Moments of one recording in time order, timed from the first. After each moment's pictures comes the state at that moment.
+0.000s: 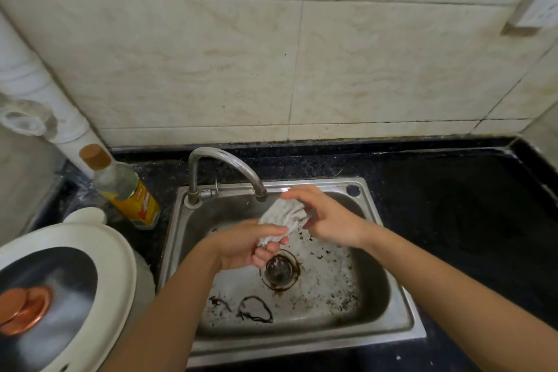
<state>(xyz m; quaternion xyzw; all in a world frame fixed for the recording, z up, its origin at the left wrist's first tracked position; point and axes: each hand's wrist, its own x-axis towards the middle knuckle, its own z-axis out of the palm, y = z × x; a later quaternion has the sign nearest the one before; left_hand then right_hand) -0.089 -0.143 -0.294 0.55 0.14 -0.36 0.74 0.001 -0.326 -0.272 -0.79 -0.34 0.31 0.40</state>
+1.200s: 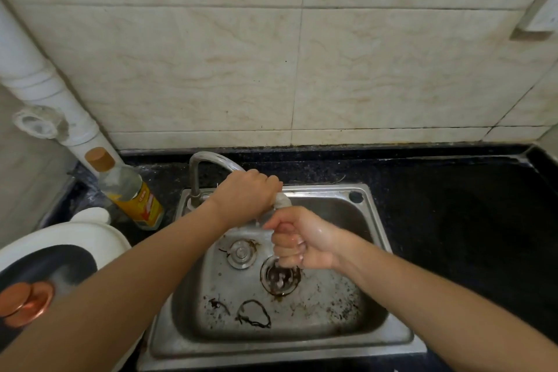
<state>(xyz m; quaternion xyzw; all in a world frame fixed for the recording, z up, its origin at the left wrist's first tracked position) -0.043 -0.135 -0.249 0.95 -0.19 0.20 -0.11 -0.027 -0.300 -0.253 -0.48 -0.08 0.63 0.60</state>
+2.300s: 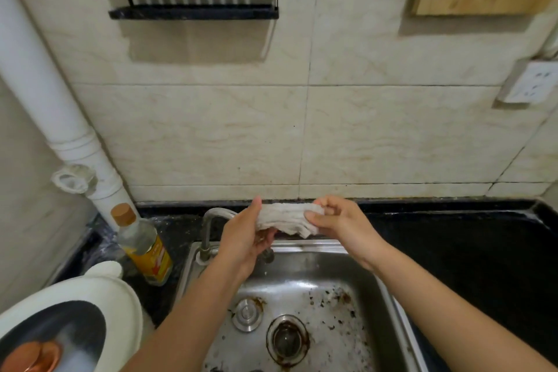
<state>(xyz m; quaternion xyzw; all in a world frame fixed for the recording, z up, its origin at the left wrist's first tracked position) -0.052 -0.153 -0.200 0.47 0.33 0.09 0.81 0.035 -0.316 -0.197 -0.71 -0.21 0.24 0.63</state>
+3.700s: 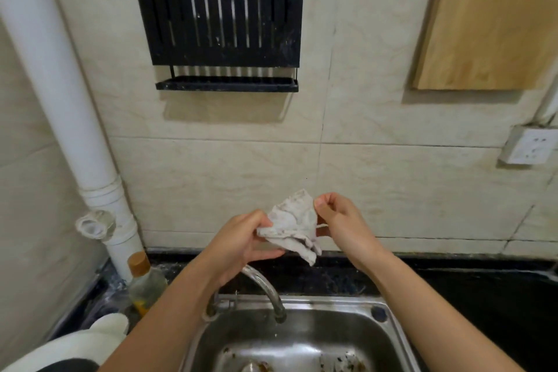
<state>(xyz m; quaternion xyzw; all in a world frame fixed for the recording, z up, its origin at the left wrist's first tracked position) -0.048 -0.104 -0.118 0.60 0.14 0.01 0.79 0.050 -0.261 -0.117 -0.74 -0.22 0.11 0.62</state>
